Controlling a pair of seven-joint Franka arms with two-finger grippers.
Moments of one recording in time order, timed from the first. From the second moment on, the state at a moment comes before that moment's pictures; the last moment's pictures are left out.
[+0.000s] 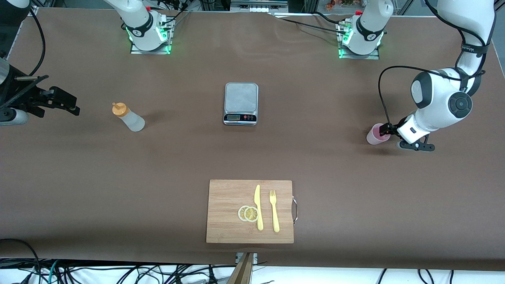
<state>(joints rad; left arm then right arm) -0.06 0.28 0.15 -2.24 -0.10 2.40 0.24 0.14 0.17 -0.11 -1.38 0.05 1.56 -0.01</state>
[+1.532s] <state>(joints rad) -0.19 0.23 -0.06 -1.95 -0.13 2.14 -0.05 0.13 0.17 -0.10 -1.38 0.05 1.56 -0.01</state>
